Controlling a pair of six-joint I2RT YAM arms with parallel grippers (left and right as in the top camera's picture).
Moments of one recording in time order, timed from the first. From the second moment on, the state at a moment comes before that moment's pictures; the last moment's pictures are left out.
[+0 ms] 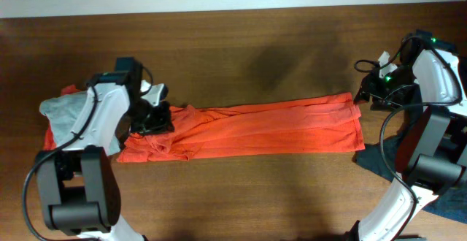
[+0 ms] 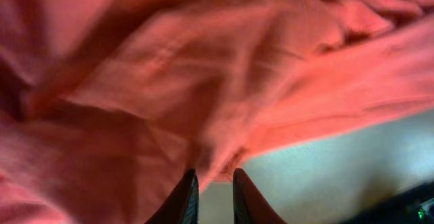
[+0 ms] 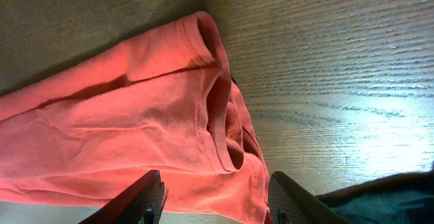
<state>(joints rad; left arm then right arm) 0.02 1.84 1.31 -1.06 0.36 -0.02 -0.35 2.08 1.71 -1.26 -0.26 -0.08</state>
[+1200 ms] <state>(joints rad) 0.17 1.56 1.21 -0.90 0.31 -0.01 -0.50 2.08 1.62 -1.23 -0.40 -0.22</state>
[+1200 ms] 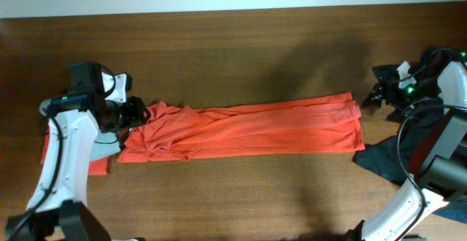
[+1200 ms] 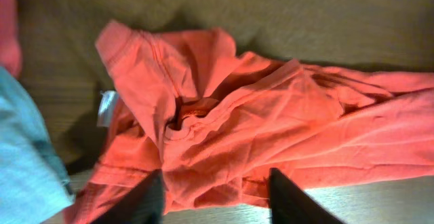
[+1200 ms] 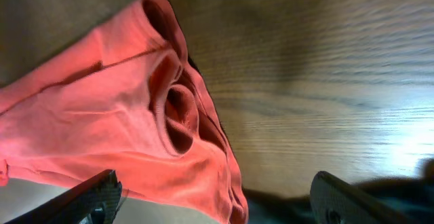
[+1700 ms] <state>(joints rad) 0.17 1.54 1.21 -0.90 0.31 -0.01 -0.43 2.07 1.40 -0.99 -0.54 -0.27</state>
